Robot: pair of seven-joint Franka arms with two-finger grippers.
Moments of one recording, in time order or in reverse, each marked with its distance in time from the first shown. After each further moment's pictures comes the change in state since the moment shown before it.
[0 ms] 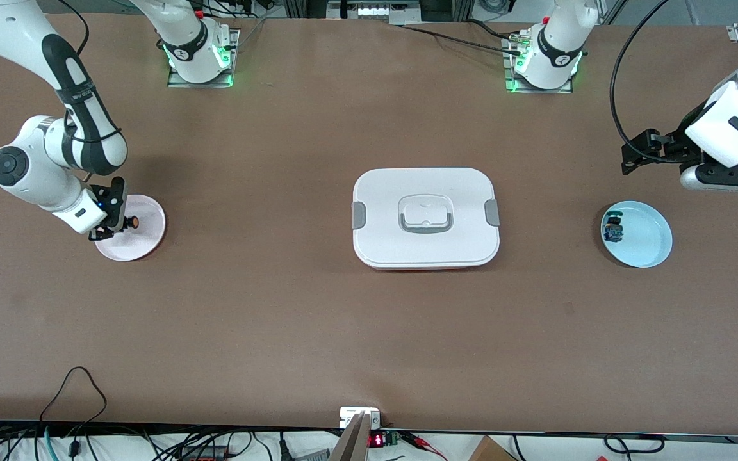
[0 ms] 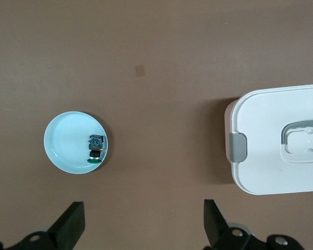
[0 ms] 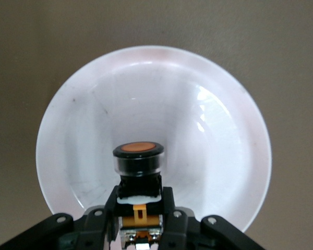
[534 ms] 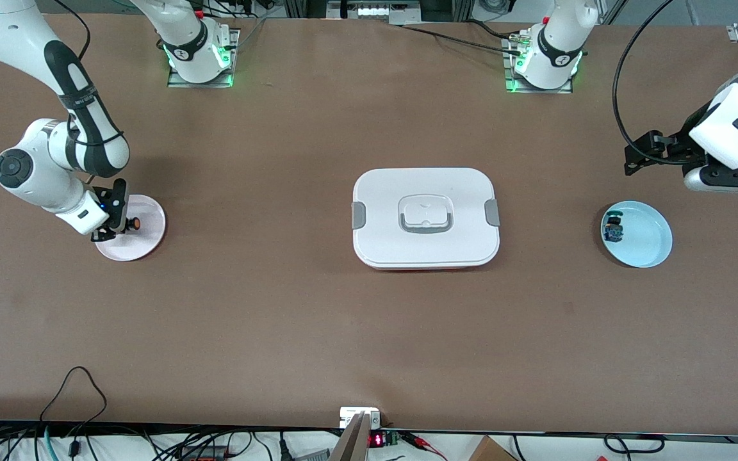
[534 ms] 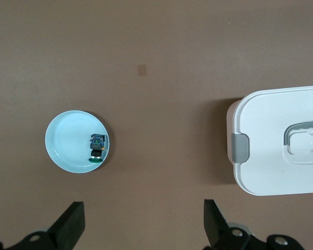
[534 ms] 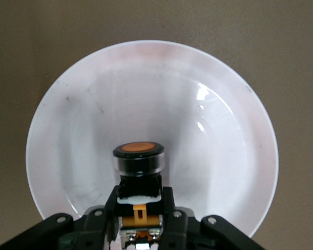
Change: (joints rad) left arm 0.004 0.002 0.004 0.000 0.000 0.000 0.000; right arm 0.000 0.013 0.005 0.000 -0.001 0.023 -0.008
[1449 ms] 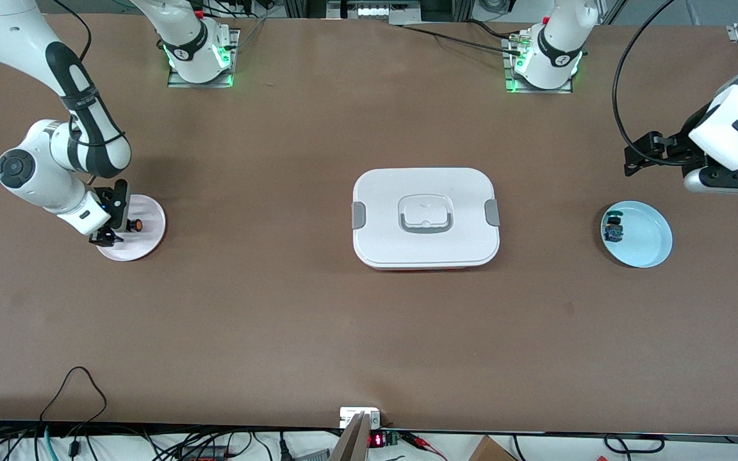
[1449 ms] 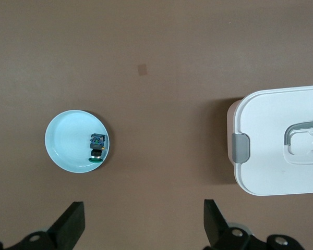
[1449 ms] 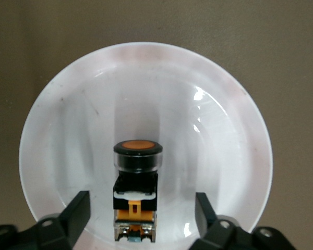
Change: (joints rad) left arm 0.000 0.003 0.001 0.000 0.000 0.000 0.000; right arm -0.001 0.001 0.003 0.001 0.000 0.015 -0.007
